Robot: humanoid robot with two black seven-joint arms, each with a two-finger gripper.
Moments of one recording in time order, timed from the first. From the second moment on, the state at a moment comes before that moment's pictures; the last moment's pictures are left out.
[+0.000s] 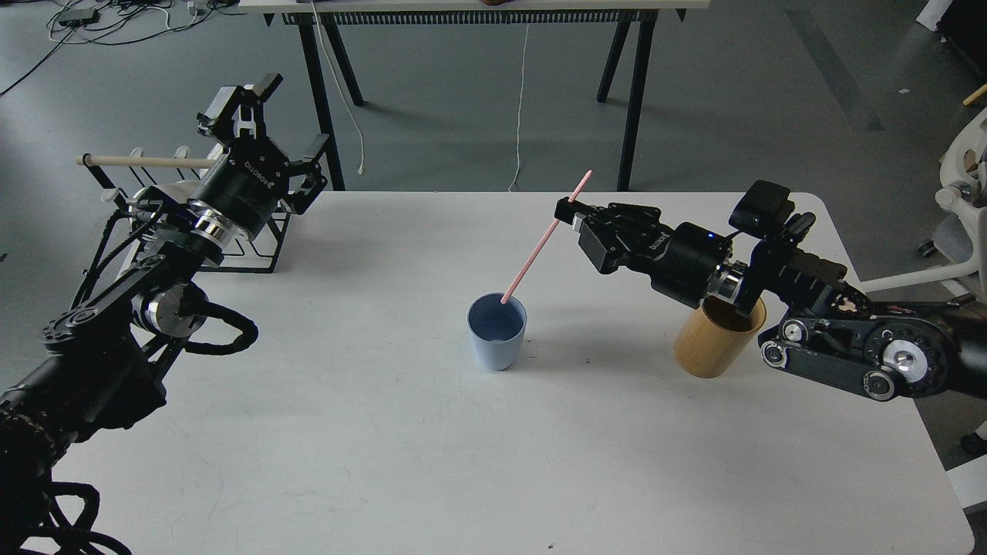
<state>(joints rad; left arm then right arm) -0.70 0.31 -0.76 -0.66 0.35 -0.49 -0.49 1.05 -0.51 -0.13 1.17 -1.29 -0.49 0.49</state>
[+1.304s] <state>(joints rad) -0.69 0.31 -0.78 -0.66 0.34 -0.49 -0.49 0.92 -0.49 0.23 1.28 -0.73 -0.49 0.49</state>
